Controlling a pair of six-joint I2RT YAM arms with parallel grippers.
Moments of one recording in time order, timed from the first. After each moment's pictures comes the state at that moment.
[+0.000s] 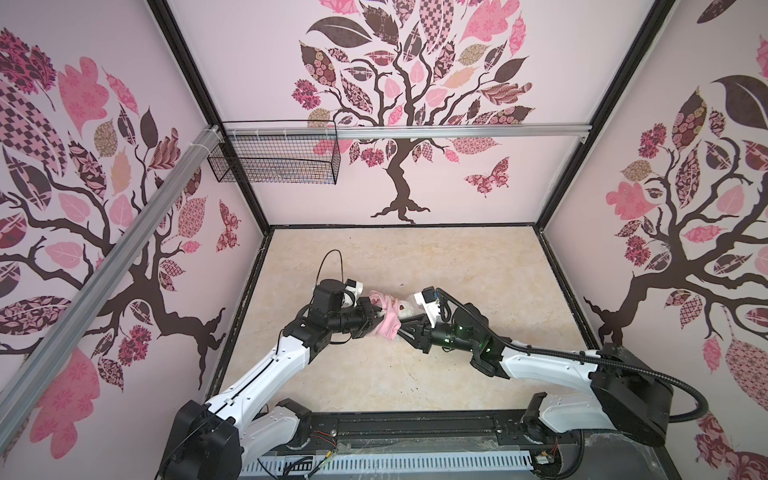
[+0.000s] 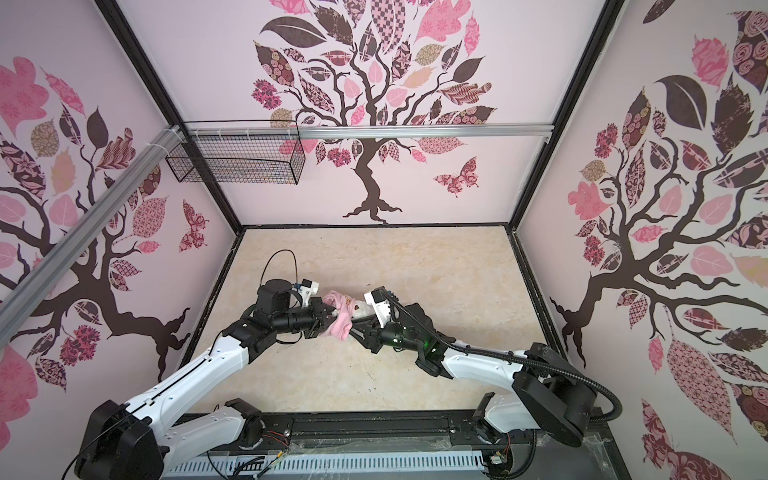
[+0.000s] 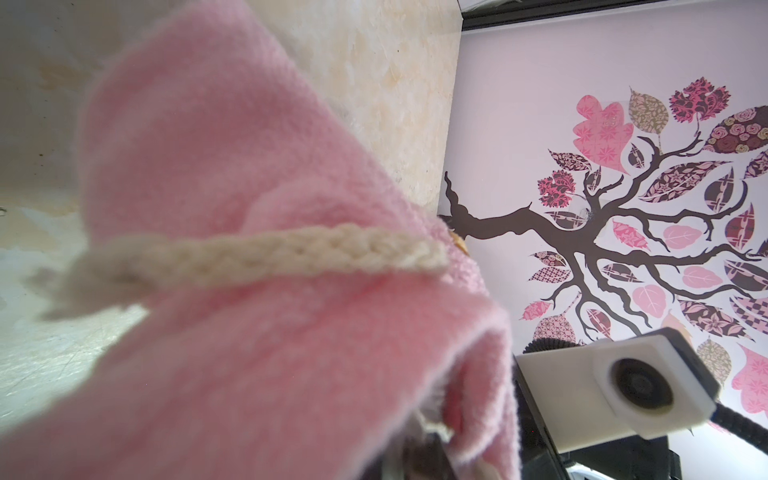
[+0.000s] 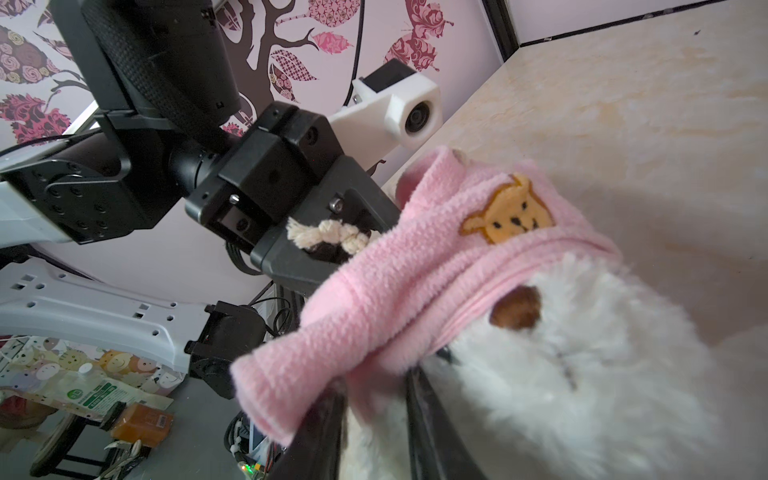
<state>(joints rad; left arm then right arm) -0.46 1.09 0.68 -0.16 0.63 -1.11 0.88 1.34 0.54 0.67 -0.39 0.58</state>
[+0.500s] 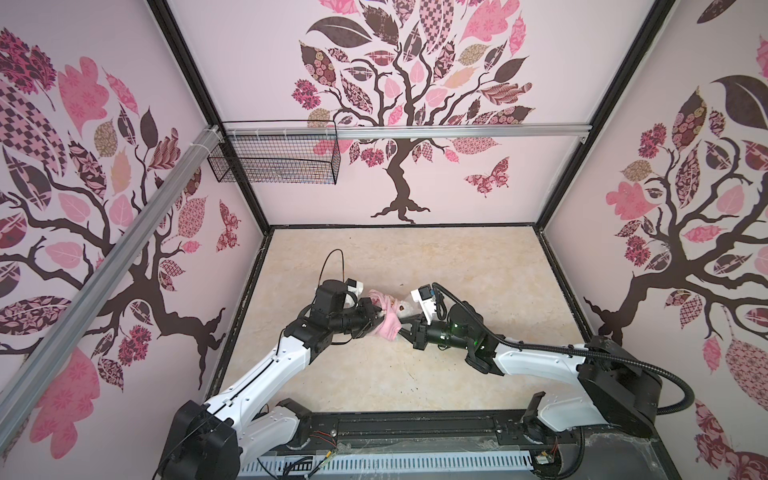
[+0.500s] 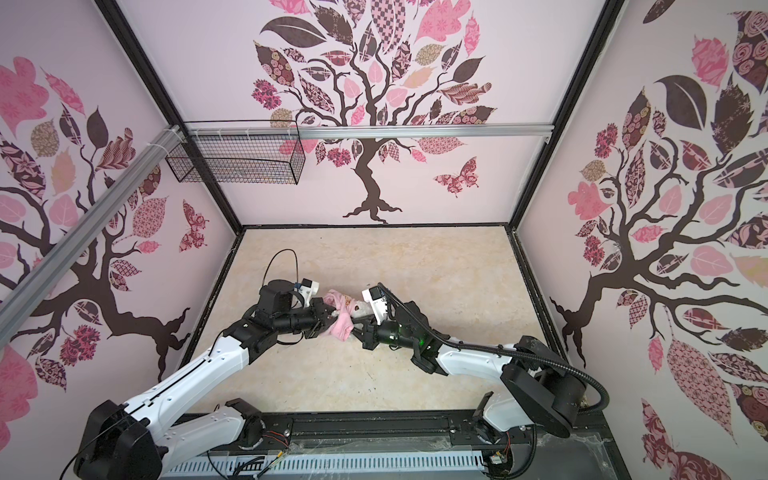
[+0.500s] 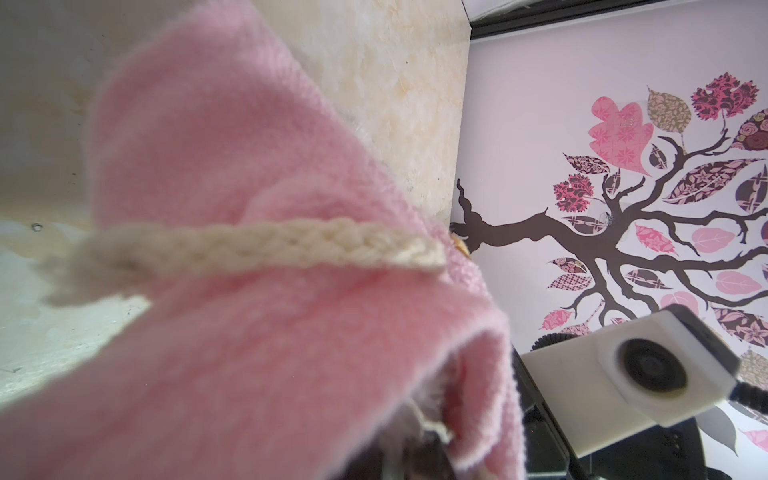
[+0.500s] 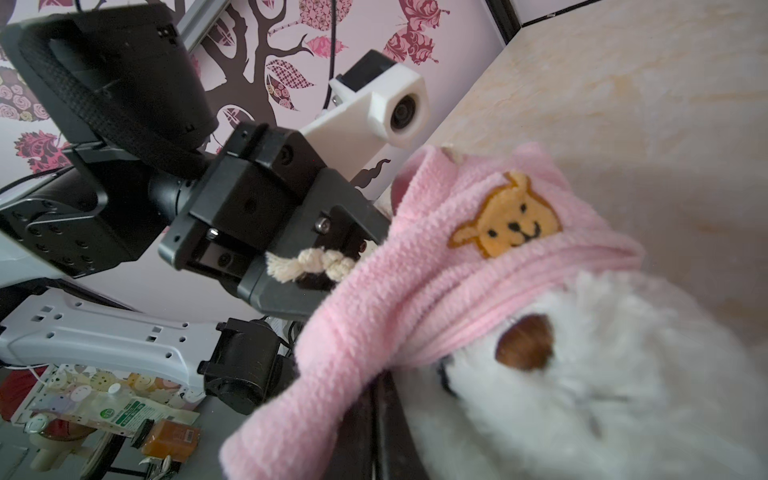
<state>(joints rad) -0.48 1.08 0.69 -0.20 0.55 -1.08 0.88 1.38 0.55 0.69 -0.38 0.68</state>
